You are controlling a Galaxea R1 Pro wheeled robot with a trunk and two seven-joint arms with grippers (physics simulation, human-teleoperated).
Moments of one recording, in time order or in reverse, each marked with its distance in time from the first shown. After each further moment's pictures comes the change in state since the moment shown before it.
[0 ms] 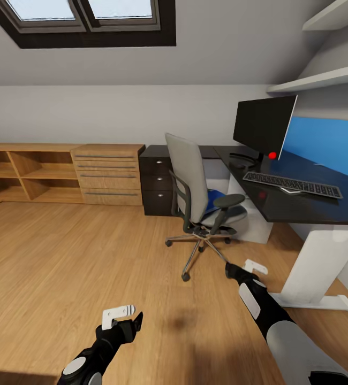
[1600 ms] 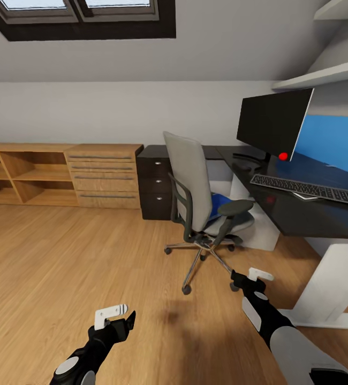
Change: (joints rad) left arm 0.000 0.007 0.051 0.000 0.003 0.000 -0.003; right arm -0.002 -0.021 0.003 0.160 0.148 -0.196 -0.009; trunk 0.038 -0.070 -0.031
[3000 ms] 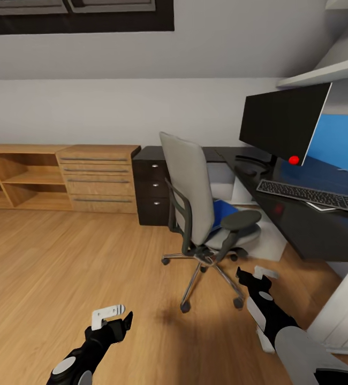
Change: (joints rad) left arm 0.000 0.009 0.015 0.000 -0.002 0.006 0.000; right arm 0.001 -0.026 -0.005 -0.006 0.015 -0.052 -0.001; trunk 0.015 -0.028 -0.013
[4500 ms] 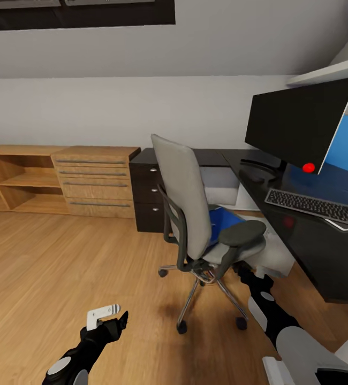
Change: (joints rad) left arm 0.000 0.002 0.034 0.000 0.002 -0.001 -0.001; right arm 0.000 -0.008 0.003 0.002 -0.001 -0.039 0.001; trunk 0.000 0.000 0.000
